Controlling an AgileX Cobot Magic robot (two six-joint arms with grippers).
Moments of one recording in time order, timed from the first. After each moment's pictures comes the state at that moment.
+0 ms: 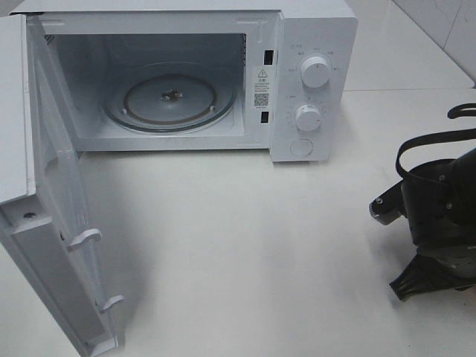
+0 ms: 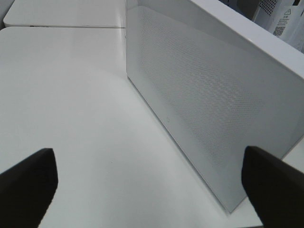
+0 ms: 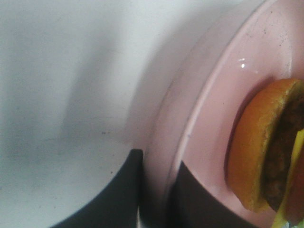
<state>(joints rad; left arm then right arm) -0.03 0.00 -0.50 -0.12 1.04 0.05 0.61 1.79 -0.56 -1.03 0.76 1.14</state>
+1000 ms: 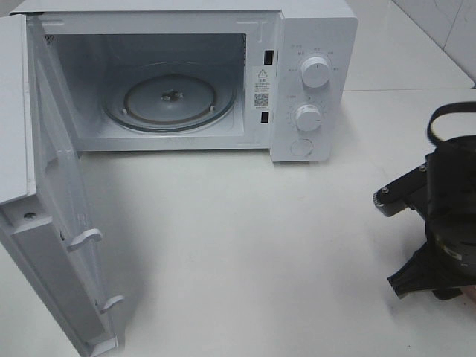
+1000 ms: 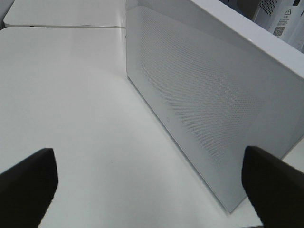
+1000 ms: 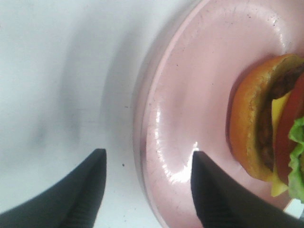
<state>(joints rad) -0.03 0.00 -0.50 -0.12 1.04 0.05 0.61 1.67 -0.56 -0.84 0.75 1.00</state>
